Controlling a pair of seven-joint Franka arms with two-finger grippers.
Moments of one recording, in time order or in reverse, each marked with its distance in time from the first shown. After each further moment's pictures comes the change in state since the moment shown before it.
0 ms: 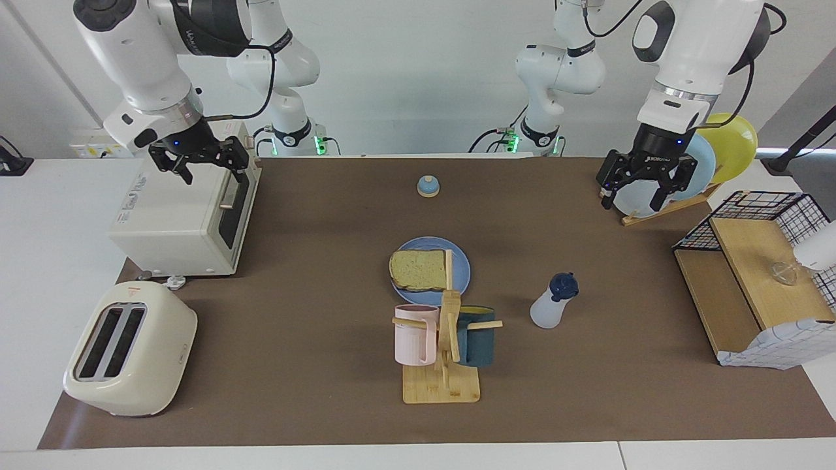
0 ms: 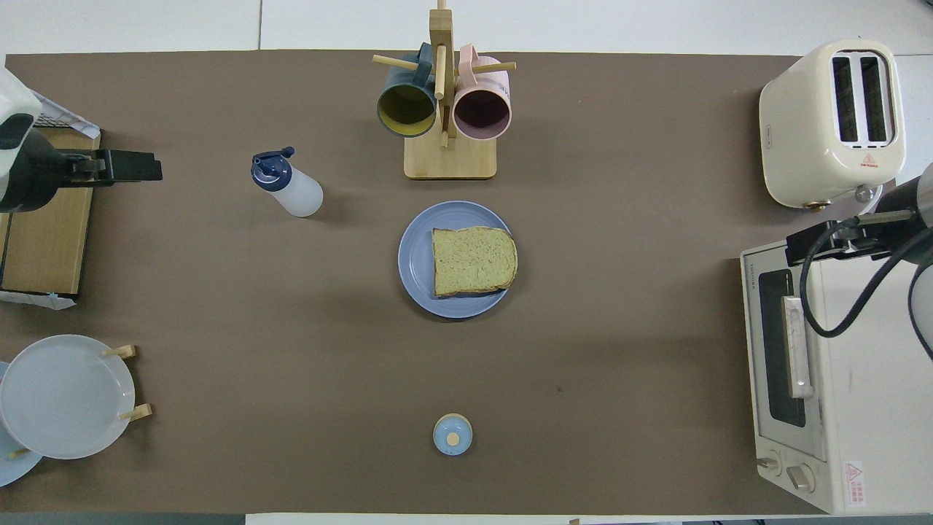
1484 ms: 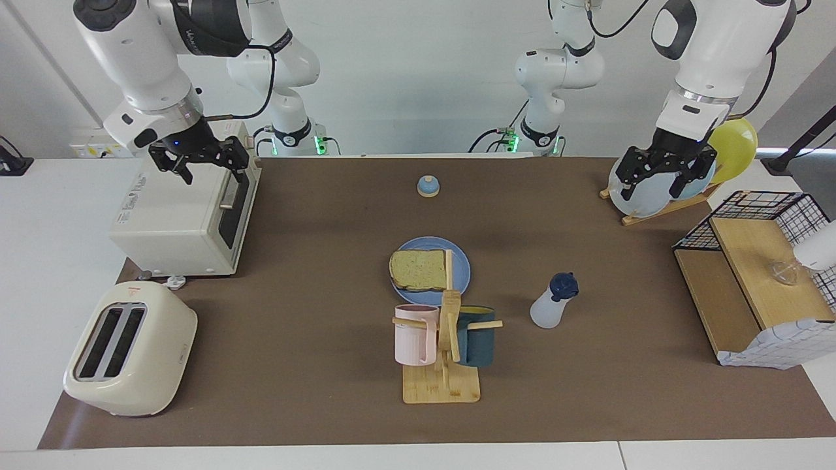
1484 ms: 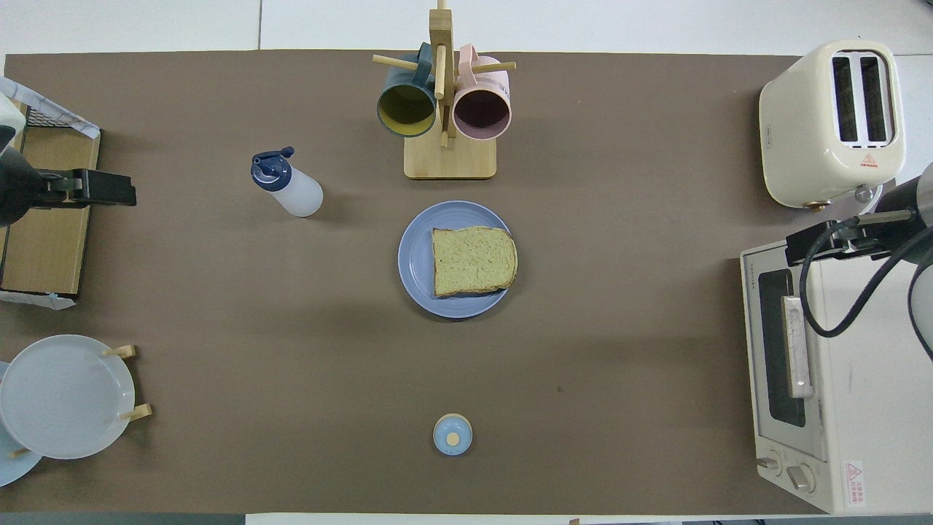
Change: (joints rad) left arm 0.378 0.002 -0.358 0.034 0.032 -0.134 0.024; right arm 0.000 0.000 0.000 0.000 0.000 0.000 0.000
